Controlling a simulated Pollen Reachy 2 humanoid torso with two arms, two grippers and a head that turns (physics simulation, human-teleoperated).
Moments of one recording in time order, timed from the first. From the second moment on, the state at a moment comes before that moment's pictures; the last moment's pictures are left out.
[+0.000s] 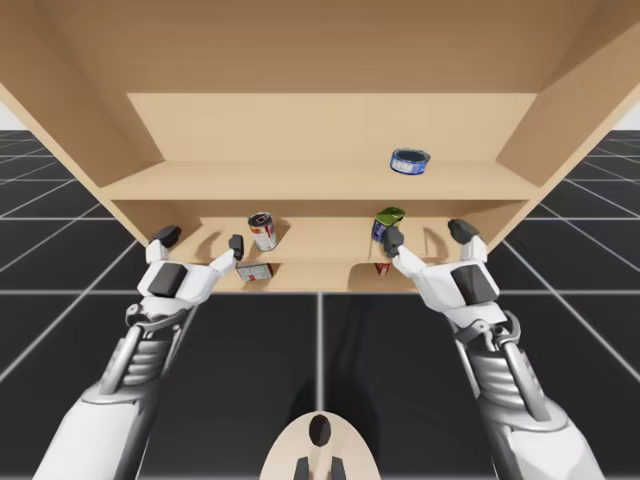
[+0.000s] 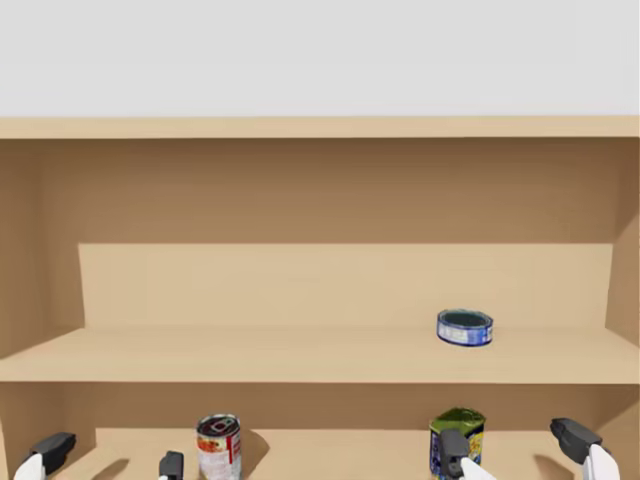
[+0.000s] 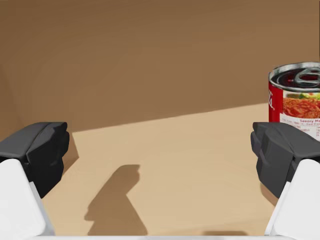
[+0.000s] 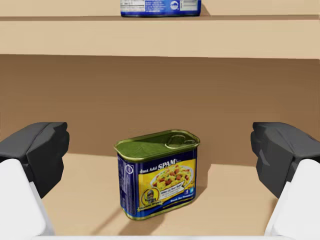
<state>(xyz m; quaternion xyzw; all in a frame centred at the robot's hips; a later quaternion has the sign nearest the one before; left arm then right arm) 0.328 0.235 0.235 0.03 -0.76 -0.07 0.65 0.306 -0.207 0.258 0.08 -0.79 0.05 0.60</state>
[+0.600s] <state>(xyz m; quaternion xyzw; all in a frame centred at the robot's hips) 0.328 0.233 0.233 0.04 -0.76 -0.08 0.65 0.306 -0.207 0.257 0.08 -0.78 0.04 0.61</state>
